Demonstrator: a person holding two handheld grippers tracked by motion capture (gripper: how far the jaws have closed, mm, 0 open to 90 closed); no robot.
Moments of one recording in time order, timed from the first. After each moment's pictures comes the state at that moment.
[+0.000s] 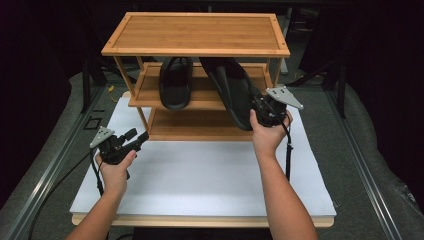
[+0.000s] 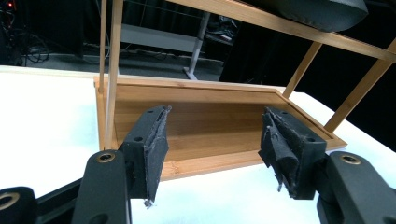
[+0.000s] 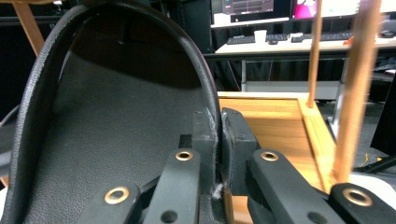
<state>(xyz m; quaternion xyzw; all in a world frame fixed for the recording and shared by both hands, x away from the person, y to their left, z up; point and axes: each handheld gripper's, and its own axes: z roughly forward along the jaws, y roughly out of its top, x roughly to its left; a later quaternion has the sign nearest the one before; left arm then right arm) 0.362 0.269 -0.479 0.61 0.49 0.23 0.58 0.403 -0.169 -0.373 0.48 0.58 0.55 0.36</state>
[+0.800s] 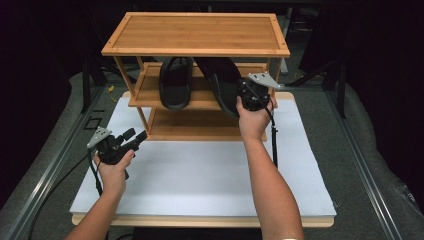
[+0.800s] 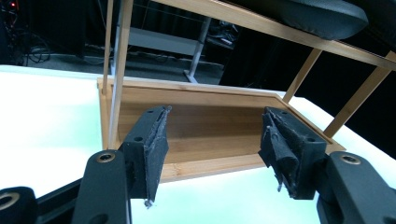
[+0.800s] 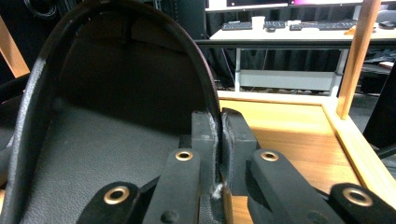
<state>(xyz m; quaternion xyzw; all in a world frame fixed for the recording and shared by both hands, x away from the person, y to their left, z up) 0.361 0.273 -0.478 0.61 0.49 0.23 0.58 0.456 -0.137 -0.370 0.49 0.60 0.52 0.37</state>
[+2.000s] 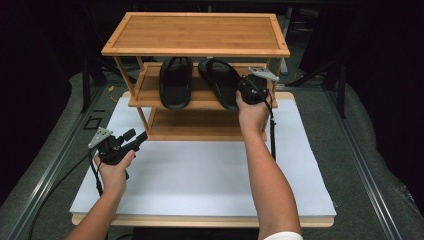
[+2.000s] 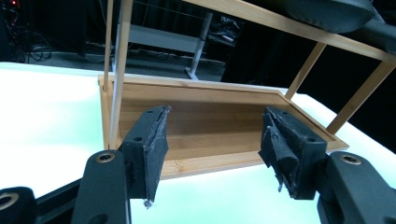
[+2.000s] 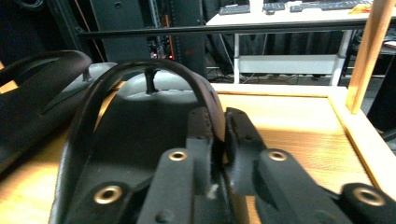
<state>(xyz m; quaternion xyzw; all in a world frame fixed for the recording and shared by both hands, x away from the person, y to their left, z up) 0.361 0.271 -0.481 0.61 0.49 0.23 0.58 0.482 -0.139 -0.372 0.51 0.60 0.51 0.34</state>
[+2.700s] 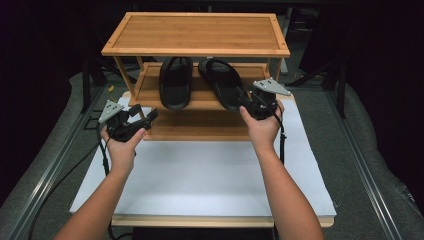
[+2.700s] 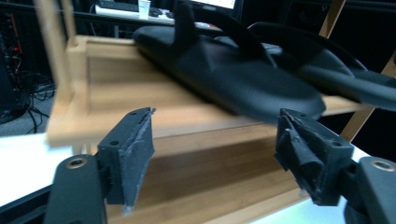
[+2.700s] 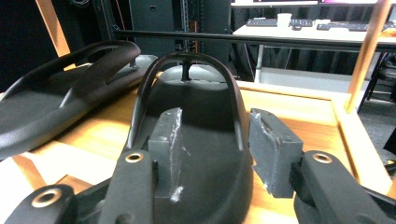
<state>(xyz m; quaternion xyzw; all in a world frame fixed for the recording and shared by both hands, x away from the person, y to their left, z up) 0.396 0.230 -0.409 0.63 0.45 0.28 0.58 0.427 -0.154 -0.368 0.45 0.63 0.52 0.35</state>
